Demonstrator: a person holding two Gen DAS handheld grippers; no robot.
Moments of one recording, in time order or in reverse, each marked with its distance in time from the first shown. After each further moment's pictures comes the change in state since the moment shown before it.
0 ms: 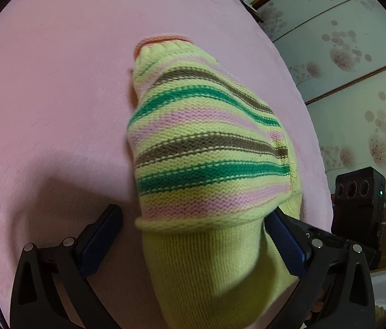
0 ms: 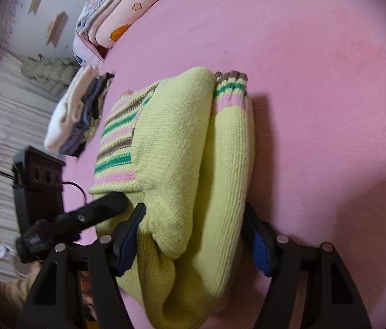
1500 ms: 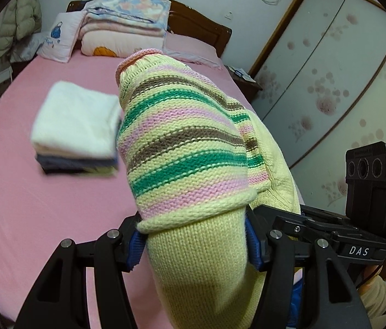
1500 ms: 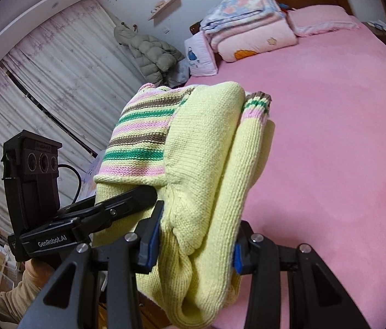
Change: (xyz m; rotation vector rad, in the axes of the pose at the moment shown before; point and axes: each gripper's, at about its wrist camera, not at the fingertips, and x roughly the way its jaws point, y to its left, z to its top) left arm -0.486 -0.019 0.035 0.146 -0.330 0.187; right arm -0.110 0.432 -0.007 -0.417 -0.079 0.130
